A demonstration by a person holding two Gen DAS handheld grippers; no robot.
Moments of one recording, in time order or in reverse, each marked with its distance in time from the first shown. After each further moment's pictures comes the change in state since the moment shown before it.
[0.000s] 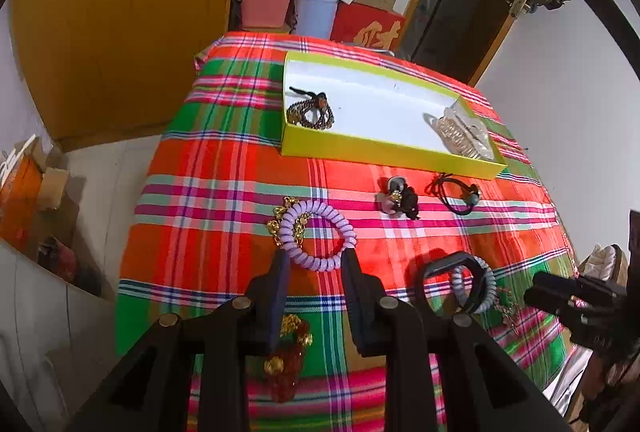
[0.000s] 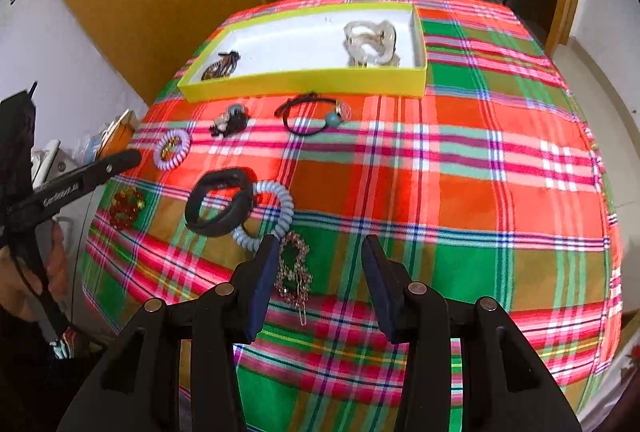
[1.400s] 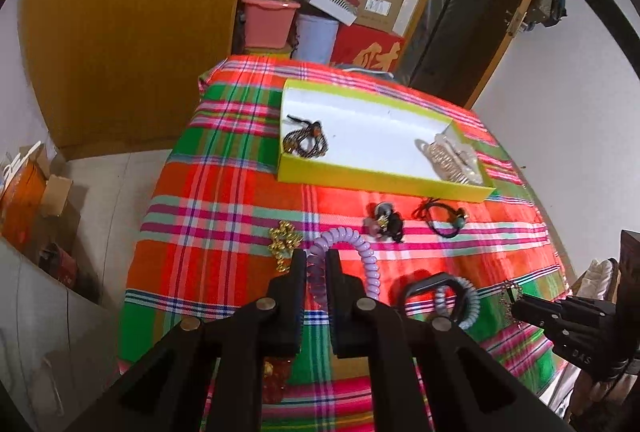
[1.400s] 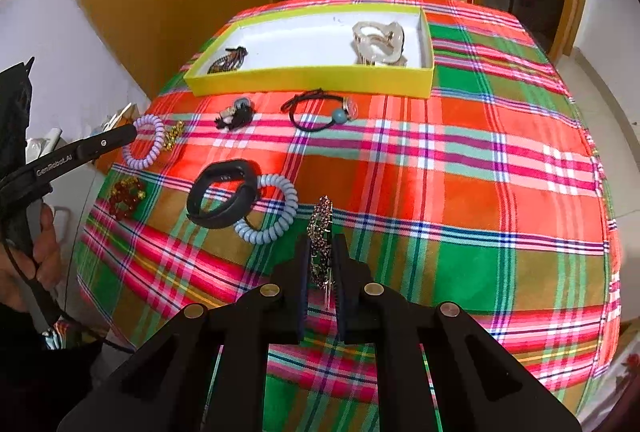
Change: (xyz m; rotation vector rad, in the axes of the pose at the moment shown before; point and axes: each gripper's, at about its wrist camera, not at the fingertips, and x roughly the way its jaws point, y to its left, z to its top) left arm -0.029 -0.009 0.003 -0.009 -0.090 -0.007; right arm -0.005 0.005 -0.002 -0.037 -0.028 -0.009
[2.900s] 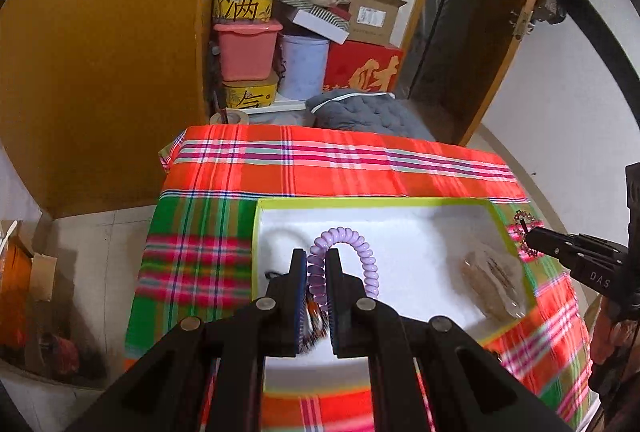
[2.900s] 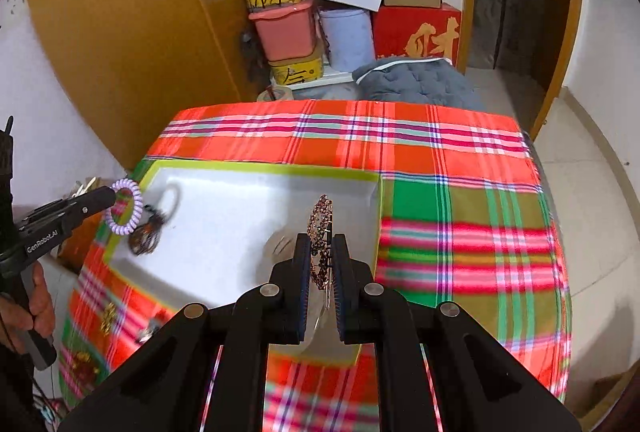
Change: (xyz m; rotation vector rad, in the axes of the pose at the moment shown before) left arm 0.110 -0.011 0.143 0.080 -0.025 0.023; right arm 0.048 -0.063 0.185 0.004 -0.139 -0.064
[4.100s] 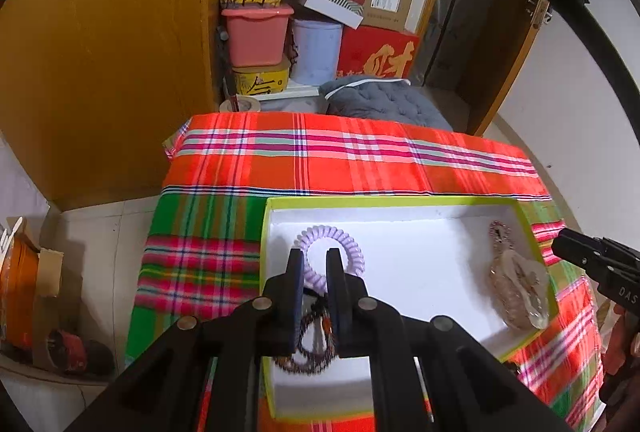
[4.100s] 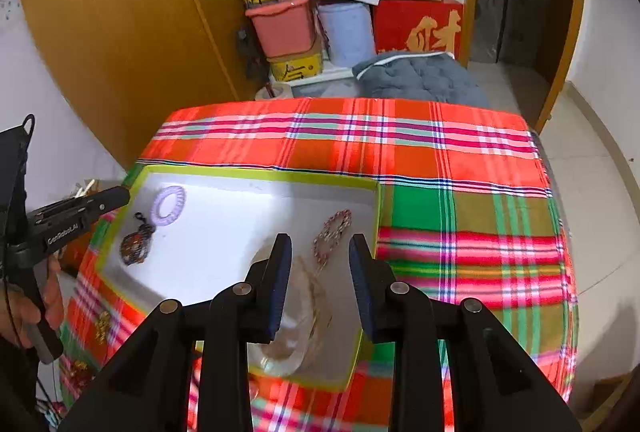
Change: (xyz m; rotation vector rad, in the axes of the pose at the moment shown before) left arm 0.013 0.002 0.005 -0.006 0.047 0.047; right arm 0.003 -0.005 0.003 0.013 0.007 0.019
